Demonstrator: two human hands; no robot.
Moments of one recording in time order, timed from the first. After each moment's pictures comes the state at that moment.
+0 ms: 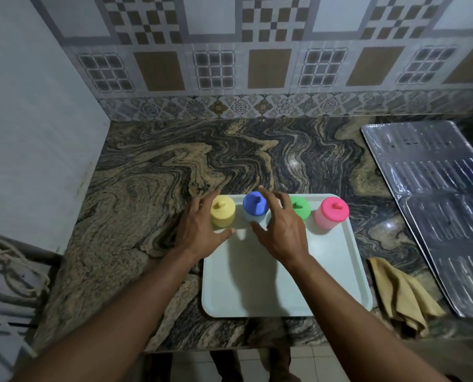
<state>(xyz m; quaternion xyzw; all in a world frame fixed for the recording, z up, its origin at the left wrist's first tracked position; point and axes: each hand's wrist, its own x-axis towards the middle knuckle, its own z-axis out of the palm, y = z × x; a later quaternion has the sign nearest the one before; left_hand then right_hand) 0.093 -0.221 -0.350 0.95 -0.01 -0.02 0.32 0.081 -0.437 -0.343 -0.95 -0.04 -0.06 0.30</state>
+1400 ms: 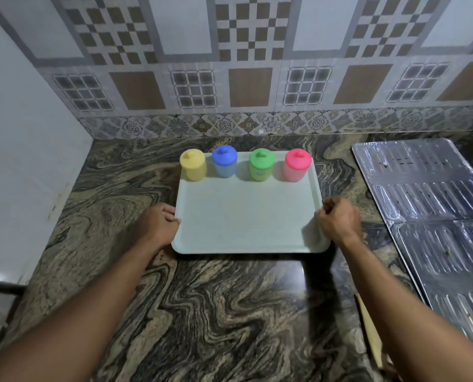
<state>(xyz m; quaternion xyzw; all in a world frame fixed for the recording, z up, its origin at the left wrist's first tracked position) 0.174 -0.207 -0.339 0.92 0.22 -0.06 0.32 0.179 -0.598 -0.341 -0.92 0.24 0.01 0.32</state>
